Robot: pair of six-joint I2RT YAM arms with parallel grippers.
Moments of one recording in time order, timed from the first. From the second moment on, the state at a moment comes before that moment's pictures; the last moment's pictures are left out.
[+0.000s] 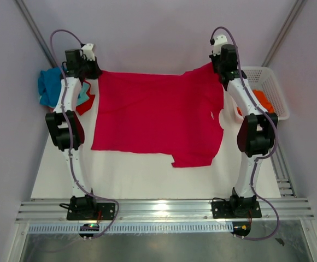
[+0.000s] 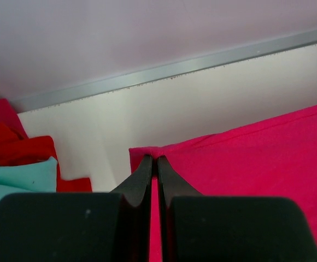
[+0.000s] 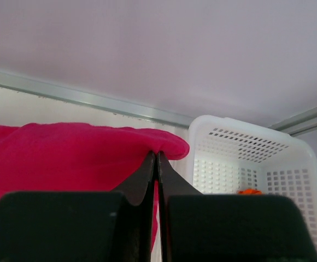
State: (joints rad) left arm 0.10 2.27 2.18 -0.43 0.41 0.09; right arm 0.11 2.04 1.92 -0.20 0.13 -0.30
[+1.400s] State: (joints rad) left arm 0.02 2.68 2.27 0.05 0.18 0.29; right arm 0.11 2.41 2.07 -0.01 0.28 -0.37
